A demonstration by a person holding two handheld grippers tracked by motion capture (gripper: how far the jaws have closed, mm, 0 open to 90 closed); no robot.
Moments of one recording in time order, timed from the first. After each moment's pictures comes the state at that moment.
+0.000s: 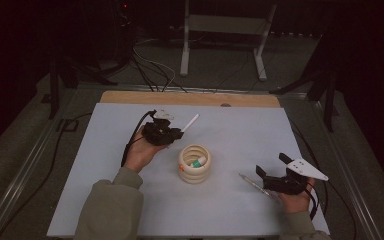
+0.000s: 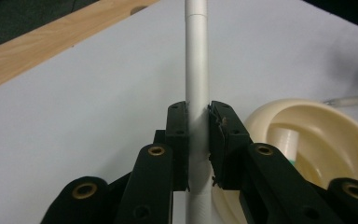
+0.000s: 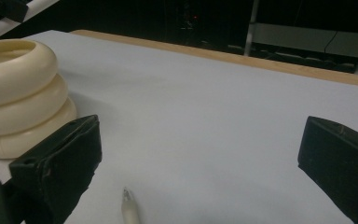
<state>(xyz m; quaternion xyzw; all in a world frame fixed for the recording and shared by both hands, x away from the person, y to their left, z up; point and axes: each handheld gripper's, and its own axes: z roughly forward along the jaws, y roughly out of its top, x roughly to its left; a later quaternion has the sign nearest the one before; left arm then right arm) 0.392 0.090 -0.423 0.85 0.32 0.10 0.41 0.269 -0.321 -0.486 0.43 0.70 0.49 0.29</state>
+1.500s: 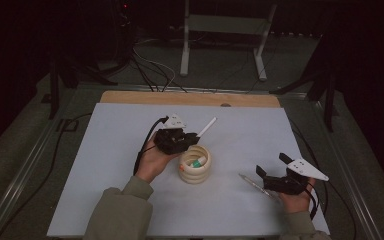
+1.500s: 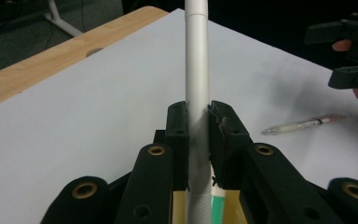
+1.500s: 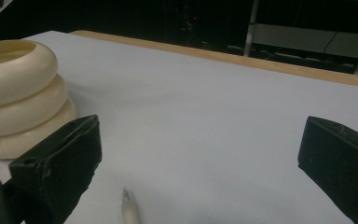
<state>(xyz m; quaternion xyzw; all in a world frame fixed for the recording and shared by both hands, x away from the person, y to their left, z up) 0.360 0.056 -0.416 0.83 0.28 0.09 0.47 0.269 -0.321 -0.486 0.43 0.70 0.49 0.29</state>
